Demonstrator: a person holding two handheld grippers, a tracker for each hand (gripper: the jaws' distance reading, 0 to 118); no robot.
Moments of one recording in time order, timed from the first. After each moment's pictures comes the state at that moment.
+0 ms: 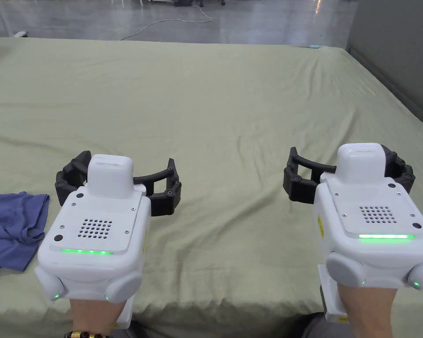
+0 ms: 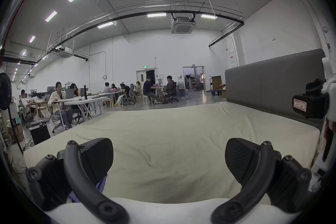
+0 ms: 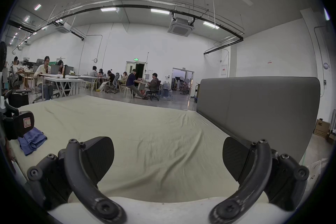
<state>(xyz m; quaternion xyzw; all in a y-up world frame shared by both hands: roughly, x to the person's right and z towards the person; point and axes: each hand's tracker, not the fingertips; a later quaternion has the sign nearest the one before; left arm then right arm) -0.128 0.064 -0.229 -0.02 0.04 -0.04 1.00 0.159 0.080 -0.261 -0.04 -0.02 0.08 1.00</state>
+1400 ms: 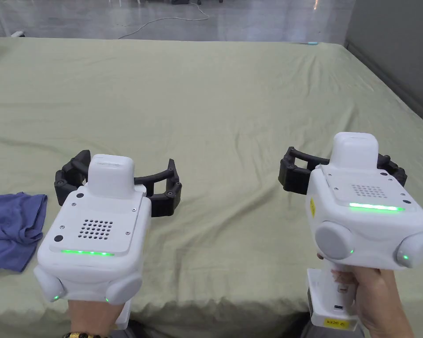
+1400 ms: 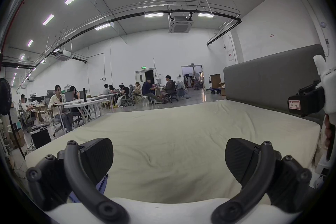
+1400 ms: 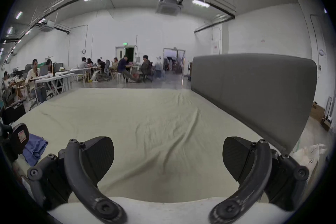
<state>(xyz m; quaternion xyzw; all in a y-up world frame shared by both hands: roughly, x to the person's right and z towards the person) -0.123 0.063 -0.227 -0.03 0.04 -0.06 1.00 0.152 0.093 -0.274 -0.14 -0.06 0.03 0.99</state>
